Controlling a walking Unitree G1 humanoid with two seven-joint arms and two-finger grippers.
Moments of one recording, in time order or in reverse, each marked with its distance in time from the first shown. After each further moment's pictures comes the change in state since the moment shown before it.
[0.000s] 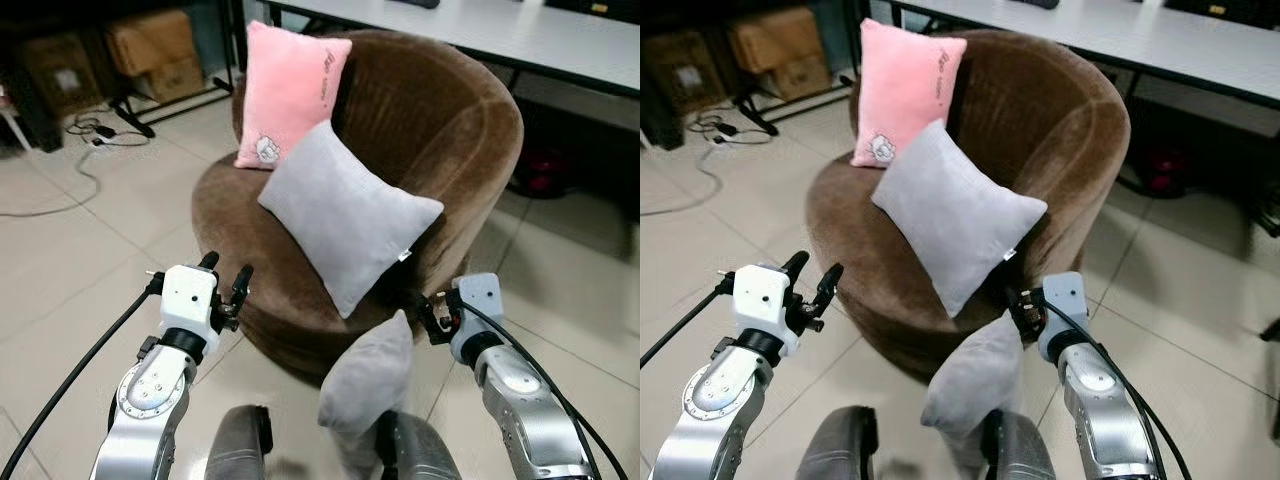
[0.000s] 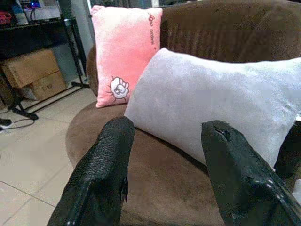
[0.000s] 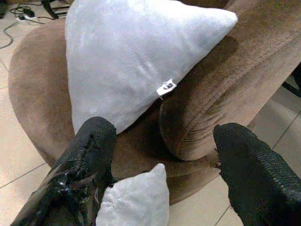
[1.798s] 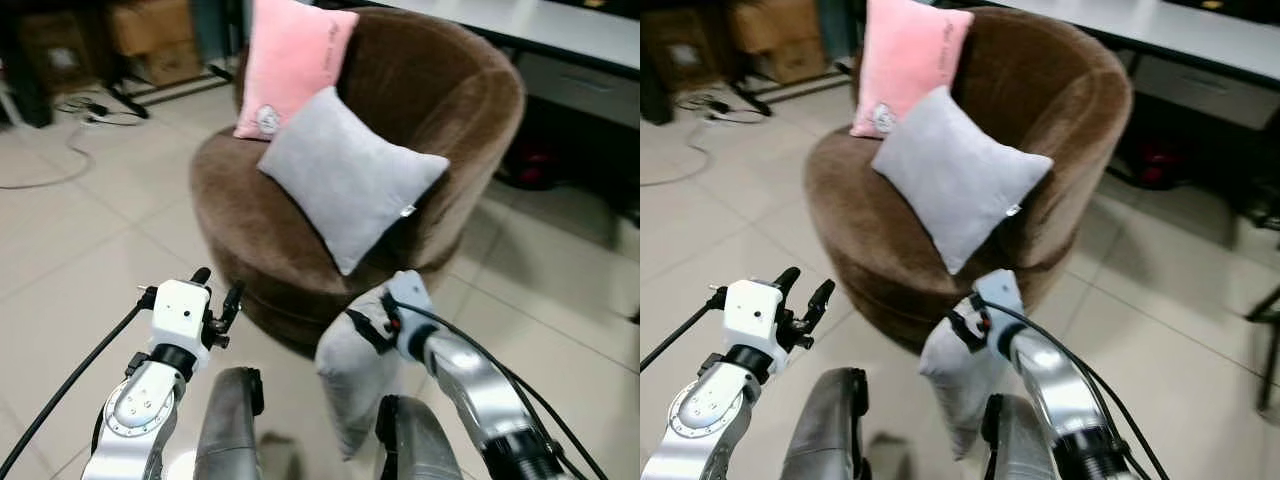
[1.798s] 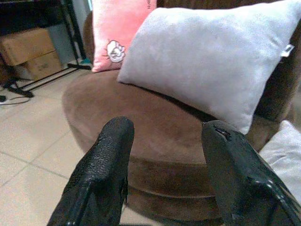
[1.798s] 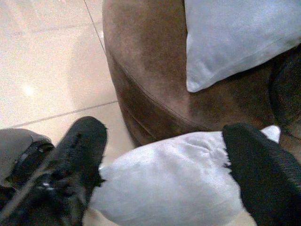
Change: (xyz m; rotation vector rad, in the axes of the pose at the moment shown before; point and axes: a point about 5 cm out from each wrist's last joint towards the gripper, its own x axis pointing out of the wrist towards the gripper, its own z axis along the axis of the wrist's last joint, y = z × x) left arm -0.015 0.005 -0.009 0.019 0.063 0.007; right arm 0.041 0.056 -0.005 -0.101 0.119 0.364
